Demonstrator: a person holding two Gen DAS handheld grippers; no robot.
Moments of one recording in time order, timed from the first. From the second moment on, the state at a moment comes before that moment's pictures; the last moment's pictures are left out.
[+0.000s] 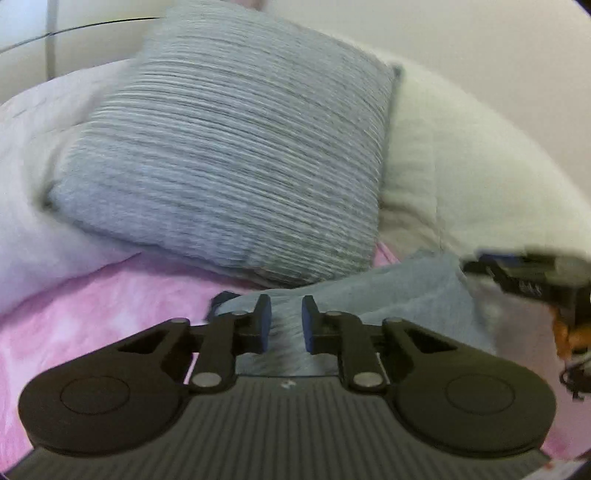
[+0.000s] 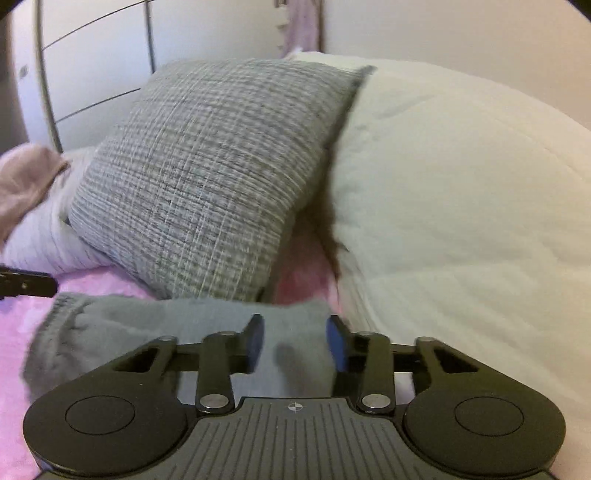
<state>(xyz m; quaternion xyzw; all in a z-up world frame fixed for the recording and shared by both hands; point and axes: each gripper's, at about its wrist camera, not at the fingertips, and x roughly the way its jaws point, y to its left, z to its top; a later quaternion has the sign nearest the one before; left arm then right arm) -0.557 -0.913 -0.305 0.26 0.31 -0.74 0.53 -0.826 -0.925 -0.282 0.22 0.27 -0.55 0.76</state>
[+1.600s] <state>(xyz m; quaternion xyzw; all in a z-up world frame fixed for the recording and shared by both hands) -0.586 -0.841 -0.322 0.31 0.36 -0.68 0.55 -0.829 -0.817 -0.289 0.28 0.32 -0.52 0.74</state>
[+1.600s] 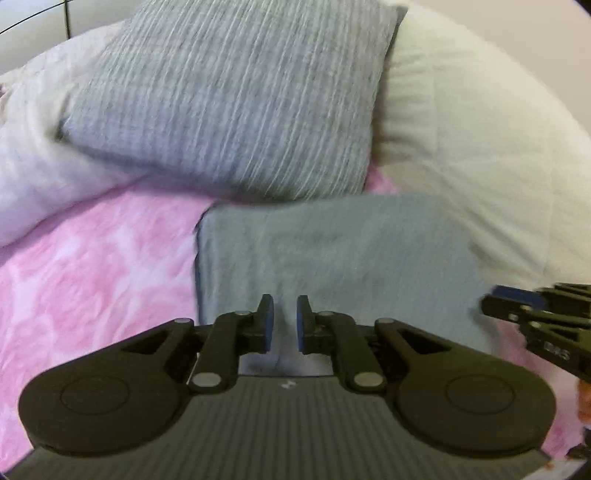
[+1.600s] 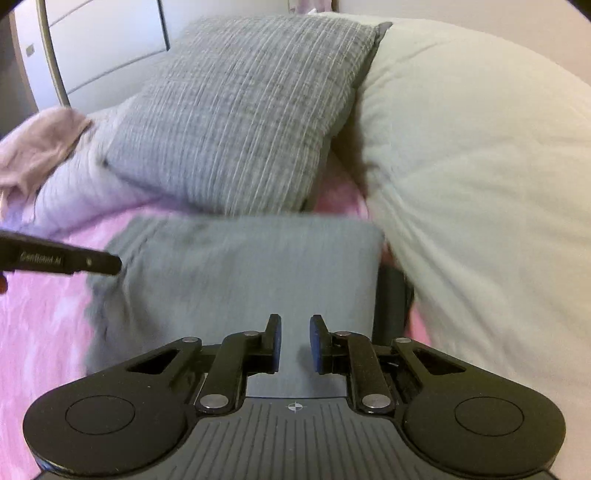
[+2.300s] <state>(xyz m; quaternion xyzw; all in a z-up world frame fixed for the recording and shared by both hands) -0.594 -0.727 -0.200 0.33 0.39 -0.63 0.58 -0.826 -0.747 -0.197 0.38 0.32 -0.49 0.72</state>
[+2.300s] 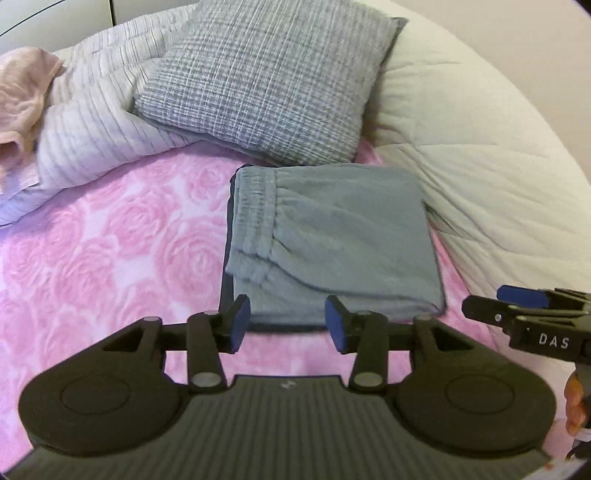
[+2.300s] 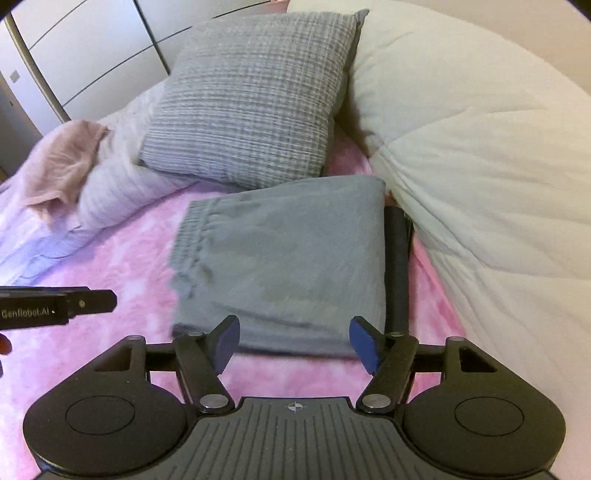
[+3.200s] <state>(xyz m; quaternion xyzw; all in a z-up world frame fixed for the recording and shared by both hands) -0.597 -0.542 -0.073 0.32 0.33 -0.69 0.56 -0.811 -0.553 -0.057 0.38 0.27 -0.51 0.73</state>
